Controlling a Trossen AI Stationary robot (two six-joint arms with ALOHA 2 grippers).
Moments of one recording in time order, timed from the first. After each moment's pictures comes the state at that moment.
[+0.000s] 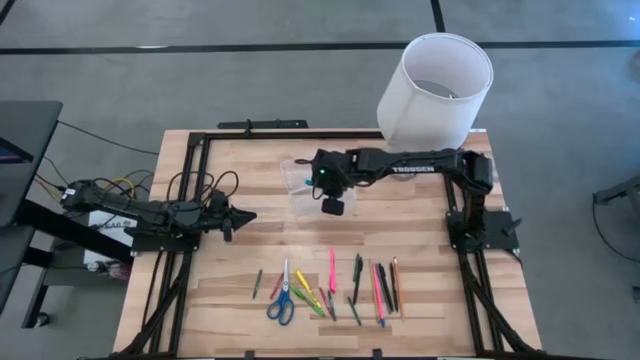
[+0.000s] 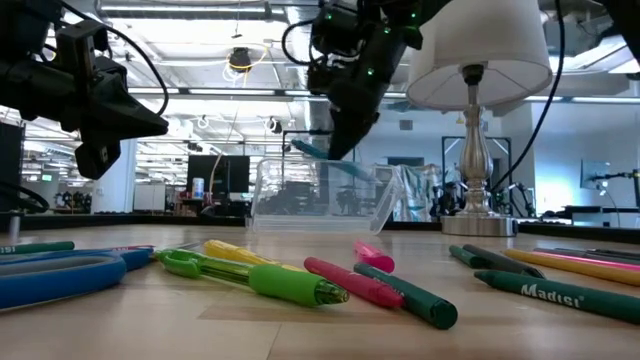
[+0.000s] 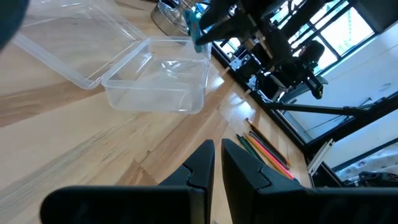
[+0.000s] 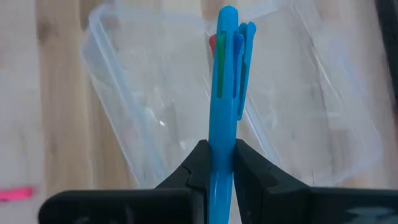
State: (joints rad) left arm -0.20 0.31 0.01 0.08 -0.39 -0.85; right arm -0.18 1.93 1.54 -0.71 0.04 -0.16
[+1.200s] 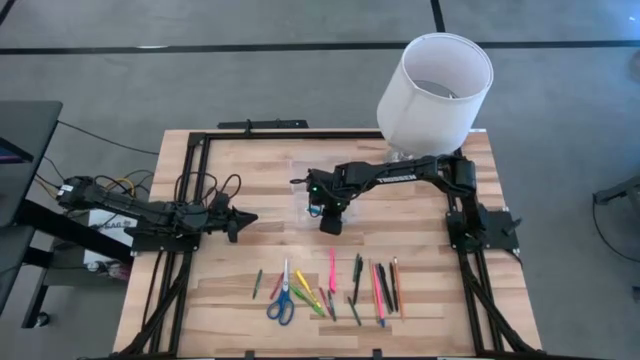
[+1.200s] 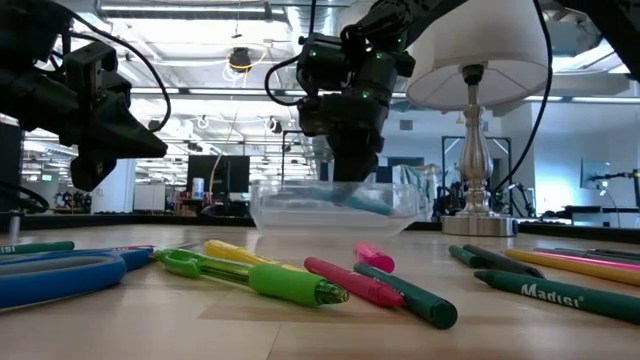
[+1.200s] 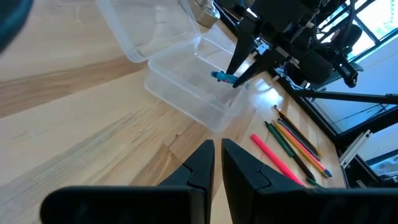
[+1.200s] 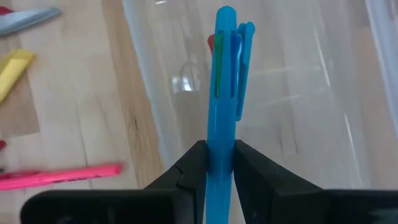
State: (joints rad) left arm -0.20 0.43 0.01 0.09 -0.42 -0.87; right arm -0.14 2.05 1.54 -0.77 -0.21 0.04
